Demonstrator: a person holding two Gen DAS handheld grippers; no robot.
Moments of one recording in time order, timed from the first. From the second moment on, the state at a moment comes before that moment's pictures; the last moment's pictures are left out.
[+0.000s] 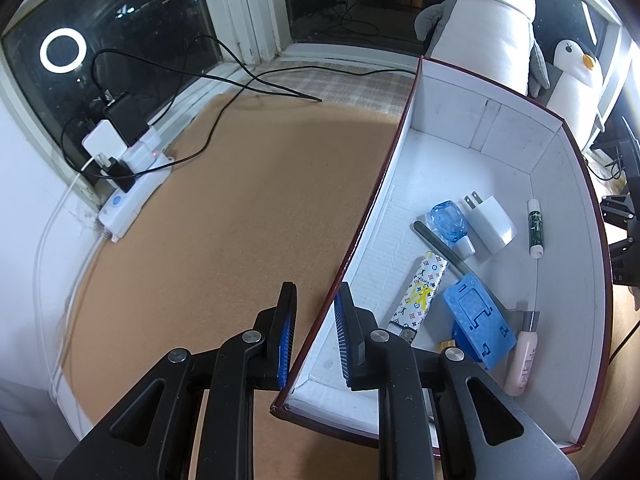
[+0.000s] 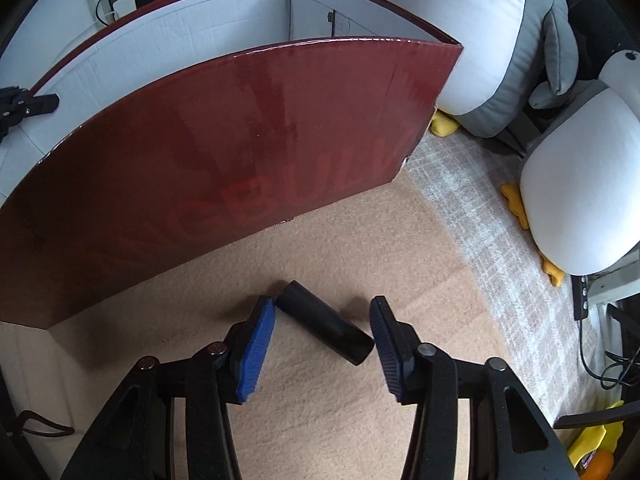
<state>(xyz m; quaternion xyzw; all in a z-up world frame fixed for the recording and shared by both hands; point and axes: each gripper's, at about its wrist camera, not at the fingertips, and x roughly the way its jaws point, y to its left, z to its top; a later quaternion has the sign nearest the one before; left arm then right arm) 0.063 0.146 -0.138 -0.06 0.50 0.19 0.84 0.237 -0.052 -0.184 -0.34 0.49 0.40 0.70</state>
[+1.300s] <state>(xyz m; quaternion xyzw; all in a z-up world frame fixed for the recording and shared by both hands) 0.064 0.150 -0.141 -0.08 0.49 0.18 0.85 0.216 -0.077 -0.063 -0.11 0.46 0.39 0.79</state>
